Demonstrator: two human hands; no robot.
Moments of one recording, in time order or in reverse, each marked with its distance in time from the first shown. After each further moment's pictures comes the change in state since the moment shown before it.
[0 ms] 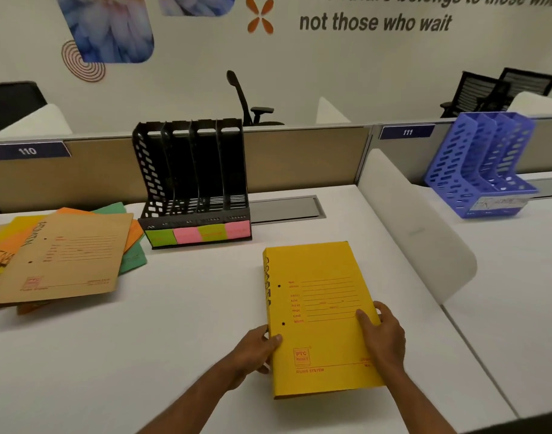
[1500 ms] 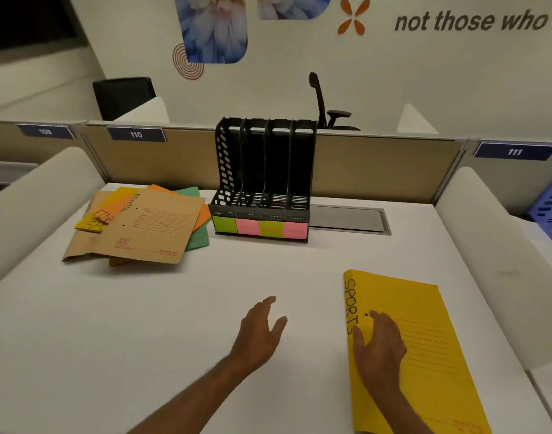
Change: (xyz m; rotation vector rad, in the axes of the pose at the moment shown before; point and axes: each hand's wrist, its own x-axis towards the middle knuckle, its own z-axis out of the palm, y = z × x) left_hand -0.025 -0.009 -0.033 0.273 0.701 0.165; right_hand -0.017 -0.031 0.080 -0.256 -0.096 -0.383
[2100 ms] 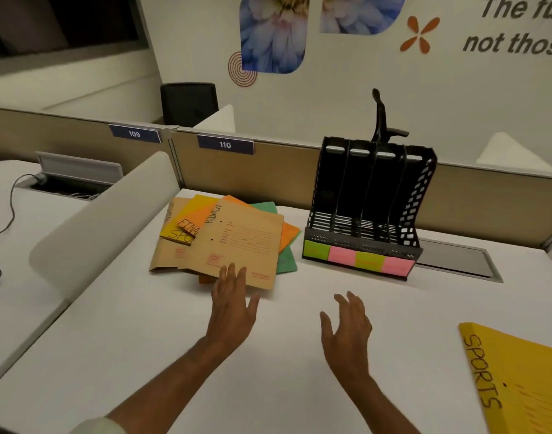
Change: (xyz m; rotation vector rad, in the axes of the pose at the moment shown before) left_hand 0.072 -0.169 -0.251 0.292 0.354 0.038; right_hand -0.050 -0.269 0.172 0.119 -0.110 -0.317
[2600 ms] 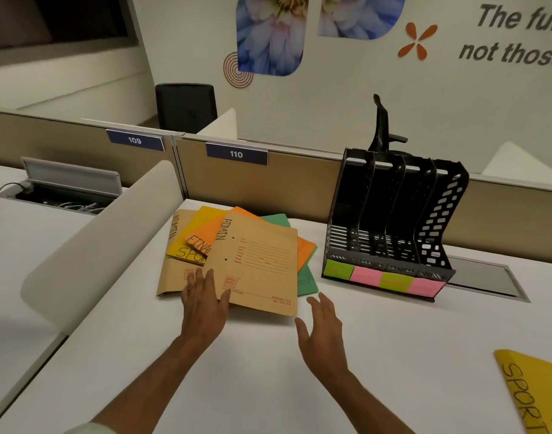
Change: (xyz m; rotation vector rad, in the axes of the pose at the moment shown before) left_hand 0.083 -0.110 -0.036 0.045 0.000 -0.196; right_hand 0.032 -0.078 0.087 -0.018 -0.233 -0.005
